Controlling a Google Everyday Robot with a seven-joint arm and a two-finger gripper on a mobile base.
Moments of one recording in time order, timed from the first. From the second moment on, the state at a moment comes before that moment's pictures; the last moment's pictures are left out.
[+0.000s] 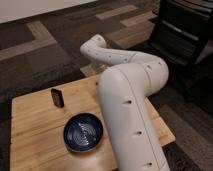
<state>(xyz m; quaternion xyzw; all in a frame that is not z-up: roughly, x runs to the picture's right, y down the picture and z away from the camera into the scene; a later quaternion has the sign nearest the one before) -0.012 -0.068 0.920 -0.07 0.28 0.79 0.54</state>
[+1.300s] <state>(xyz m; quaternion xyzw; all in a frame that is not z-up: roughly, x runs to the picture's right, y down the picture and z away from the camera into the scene) -0.011 -0.069 0.968 -0.04 0.27 0.81 0.52</state>
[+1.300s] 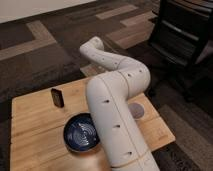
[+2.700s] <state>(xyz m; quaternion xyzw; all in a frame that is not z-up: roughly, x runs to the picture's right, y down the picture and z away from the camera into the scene) 0.026 -0.053 0.955 -0.03 0.27 0.83 0.49</state>
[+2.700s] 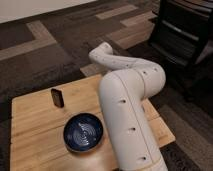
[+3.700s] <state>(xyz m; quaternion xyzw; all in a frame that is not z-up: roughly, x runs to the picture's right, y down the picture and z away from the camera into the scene) 0.057 -0.058 0.933 -0.03 0.25 0.84 0.48</state>
